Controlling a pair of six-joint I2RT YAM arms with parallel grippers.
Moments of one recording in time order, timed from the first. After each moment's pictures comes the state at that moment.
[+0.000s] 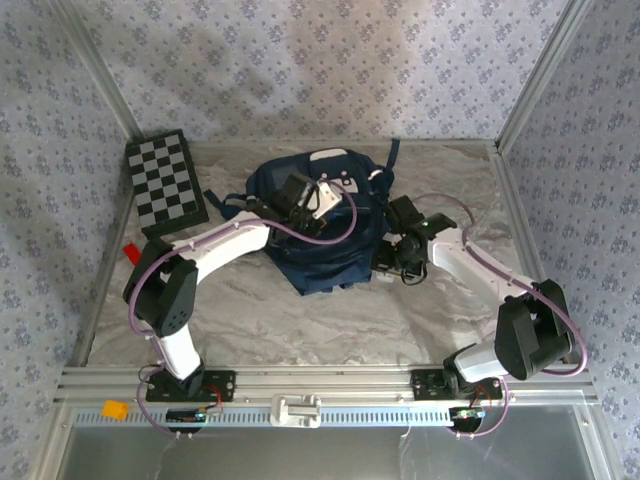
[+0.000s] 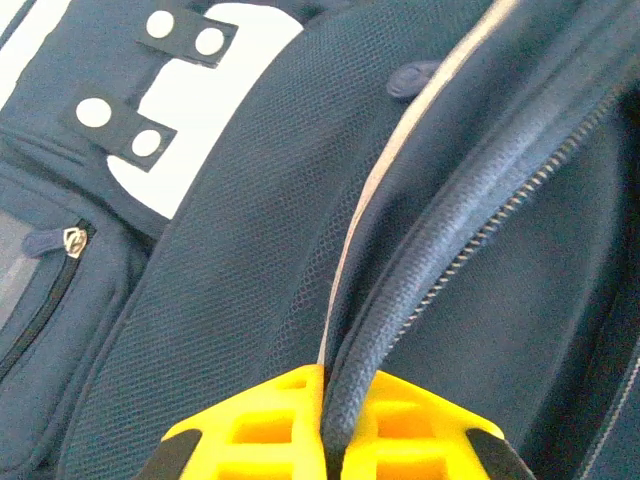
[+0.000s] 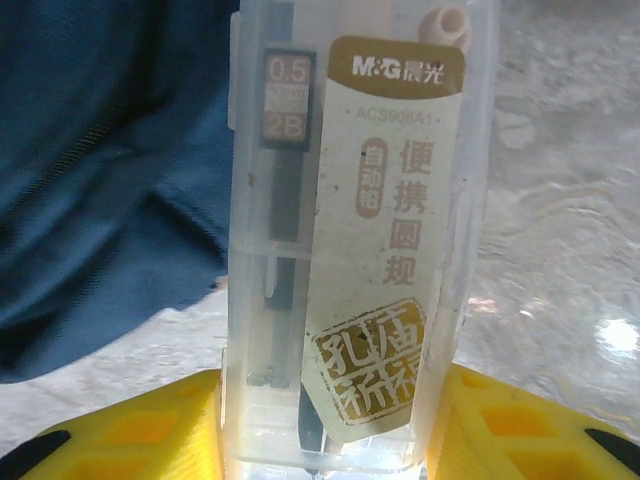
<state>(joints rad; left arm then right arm) -0.69 1.76 1.32 -0.35 -0.01 0.22 0.47 1.42 1.05 -0.89 -0.14 0.66</state>
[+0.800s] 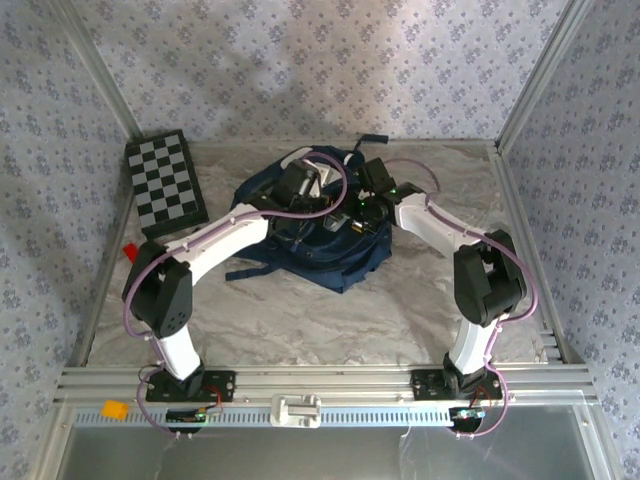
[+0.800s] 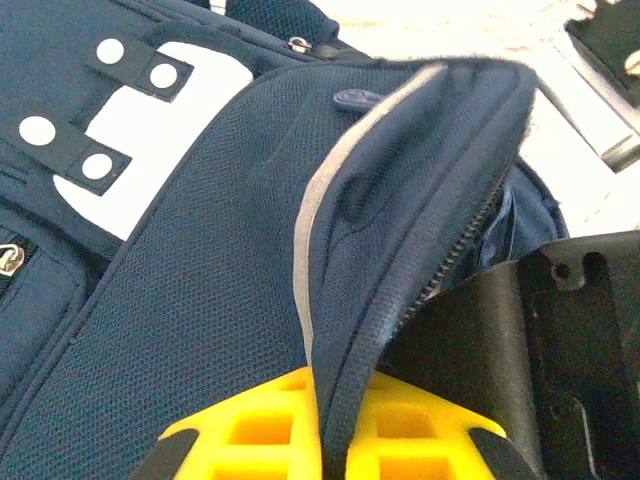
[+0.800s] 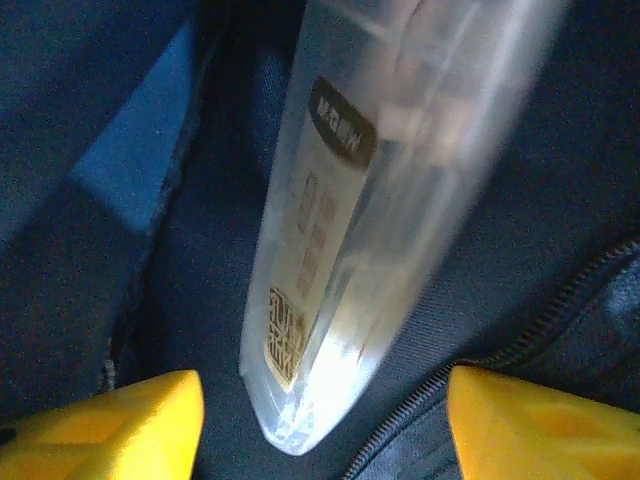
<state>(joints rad) -0.70 1.75 1.41 -0.38 0.00 -0.32 0.49 1.78 1.37 -0.54 -0.24 0.84</state>
